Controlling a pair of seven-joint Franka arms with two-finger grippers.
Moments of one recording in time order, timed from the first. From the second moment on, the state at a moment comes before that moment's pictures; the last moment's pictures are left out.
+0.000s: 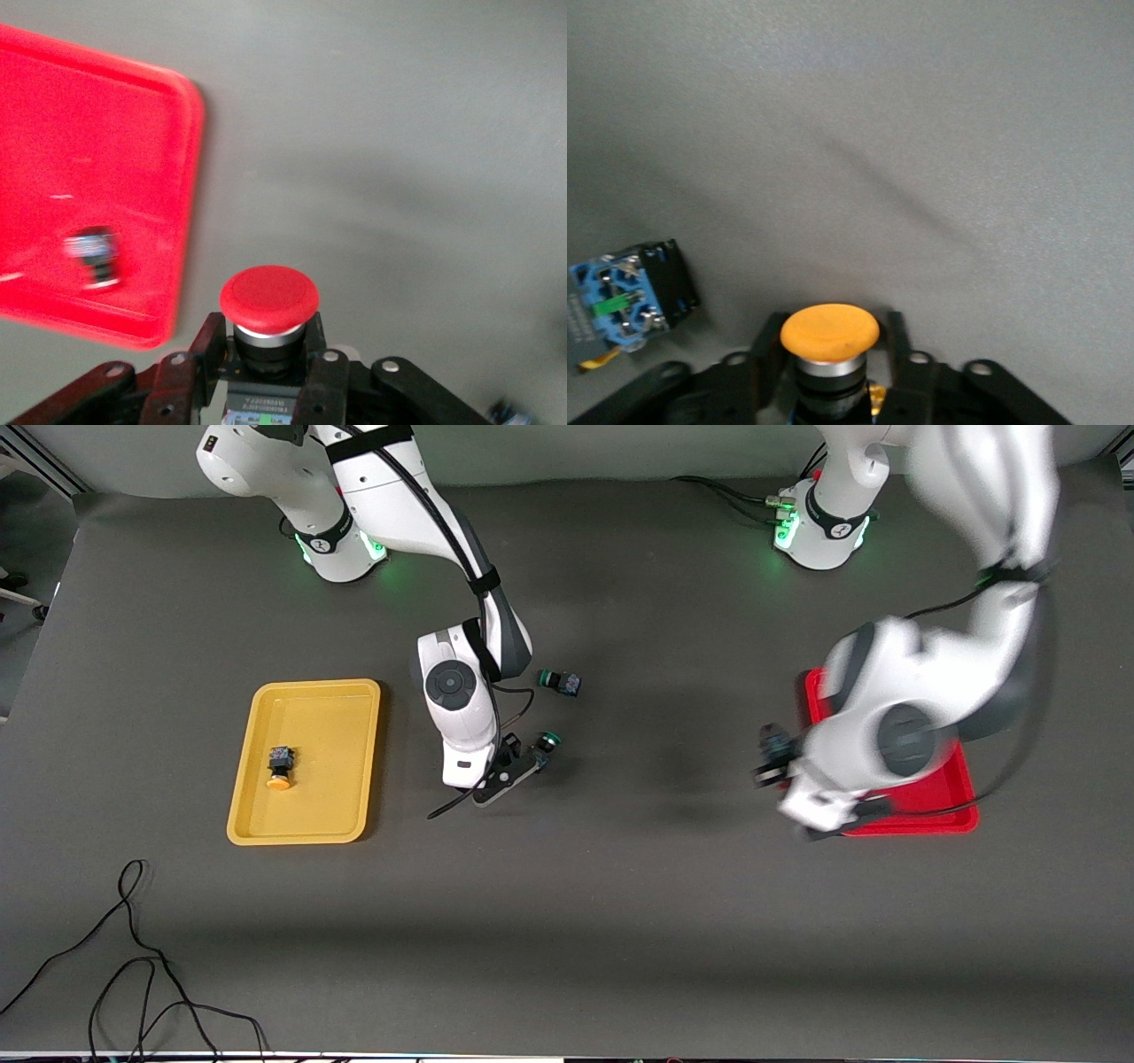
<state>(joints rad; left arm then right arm) -0.18 0.32 -0.07 -1.62 -0.05 1.70 -0.49 1.11 0.72 -0.52 -1.89 0.48 2.53 -0.34</state>
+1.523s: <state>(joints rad) 0.24 0.33 -0.06 -2.28 0.07 2.50 0.06 1.00 0.52 -1.02 -1.86 0.48 1.93 -0.25</state>
